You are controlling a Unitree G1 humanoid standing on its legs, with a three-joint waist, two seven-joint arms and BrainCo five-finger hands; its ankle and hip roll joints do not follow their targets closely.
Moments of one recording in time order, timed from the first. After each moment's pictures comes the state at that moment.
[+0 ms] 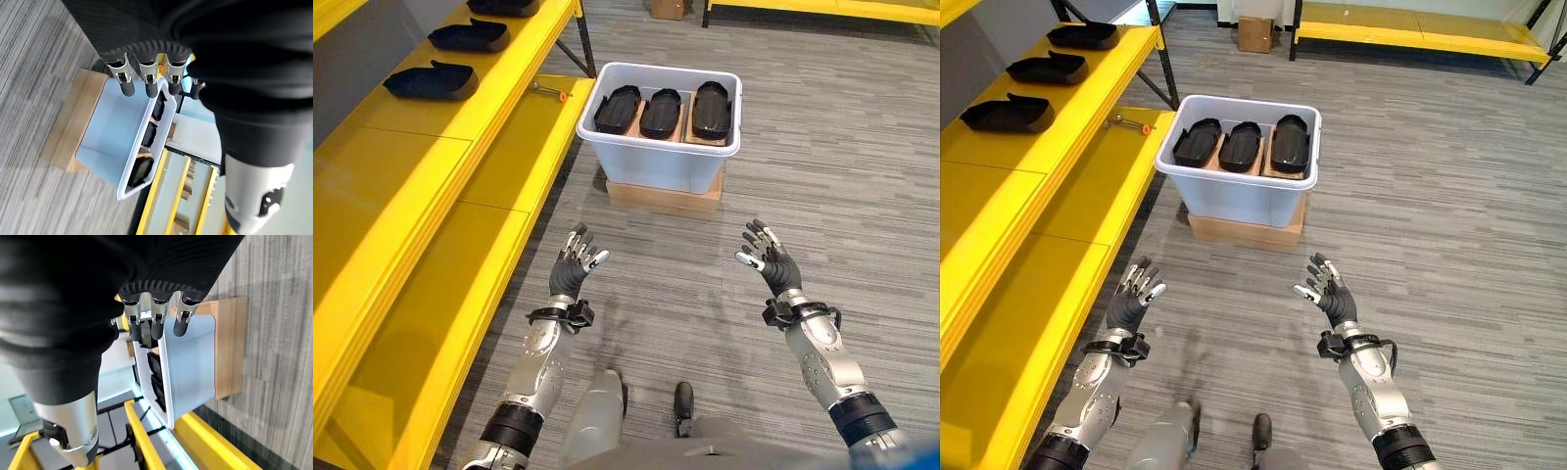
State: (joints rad) left arm -0.01 0.28 -0.19 0.23 -0.61 -0.24 0.06; right arm -0.08 -0.37 0.22 0.28 0.61 -0.22 0.02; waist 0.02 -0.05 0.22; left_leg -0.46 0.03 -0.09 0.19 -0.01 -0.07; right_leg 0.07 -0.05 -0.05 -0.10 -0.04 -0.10
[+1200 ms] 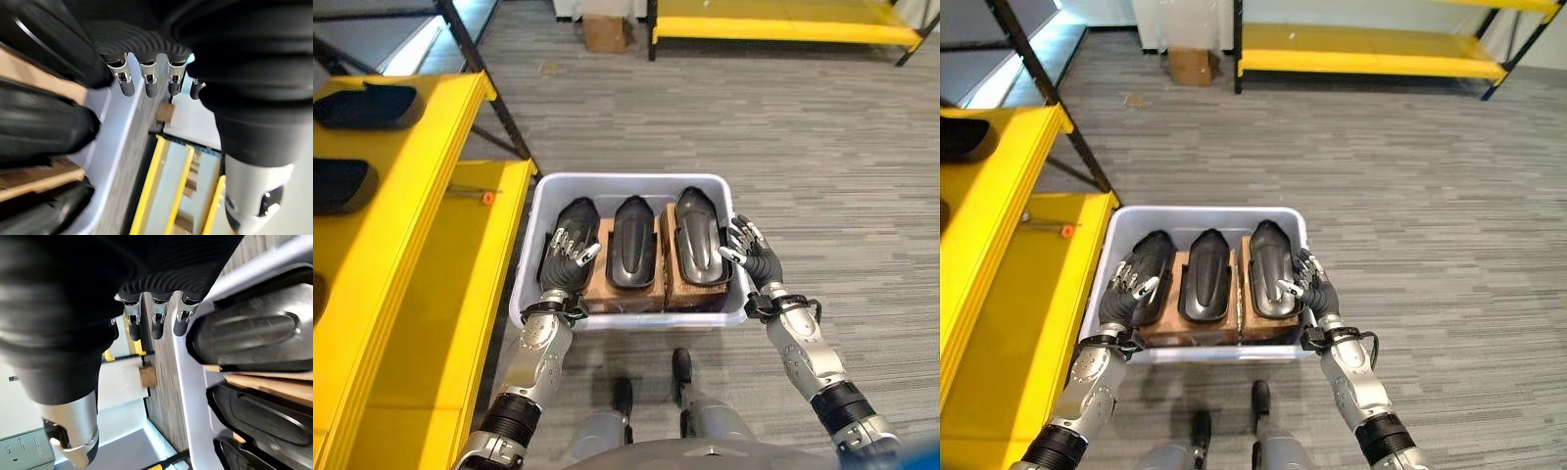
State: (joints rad) left arm -0.06 0.29 -0.19 0.21 -0.60 -0.27 0.15; right arm -0.14 -0.32 0.28 0.29 0.57 -0.21 -0.03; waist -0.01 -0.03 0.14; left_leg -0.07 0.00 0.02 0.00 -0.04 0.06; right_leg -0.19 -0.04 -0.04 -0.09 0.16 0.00
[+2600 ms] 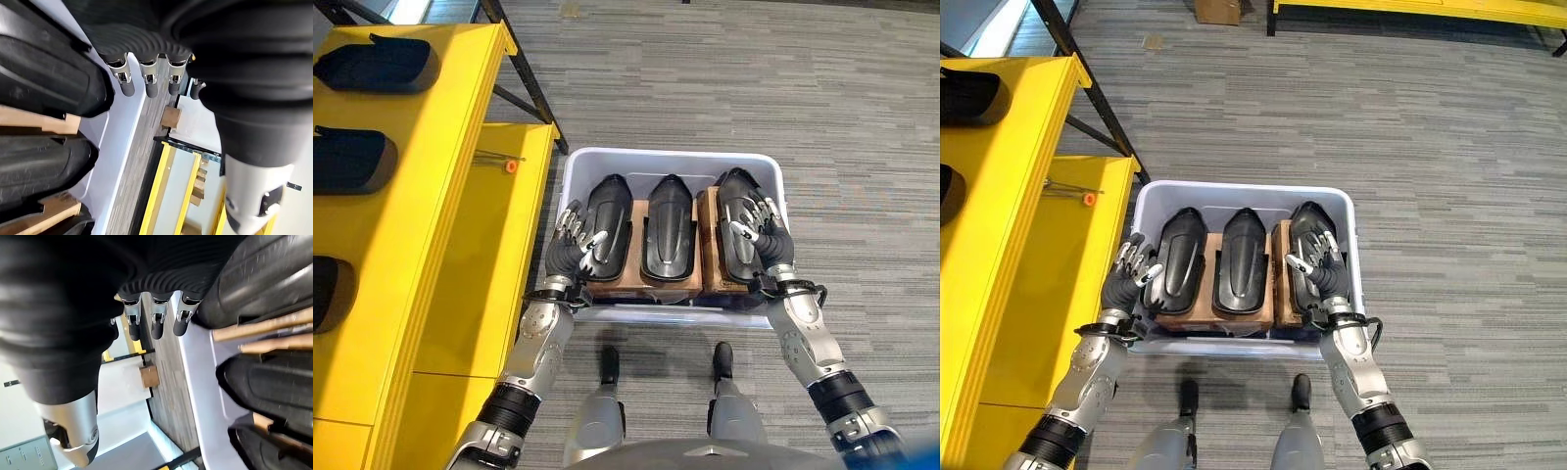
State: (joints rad) left arm -0.12 0.33 -0.22 0.17 -0.62 -0.29 0.12; right arm -0.20 -0.29 0.23 0.23 0.56 -0.27 -0.14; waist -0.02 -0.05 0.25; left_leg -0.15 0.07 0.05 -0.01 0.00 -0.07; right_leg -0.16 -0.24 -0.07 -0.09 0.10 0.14
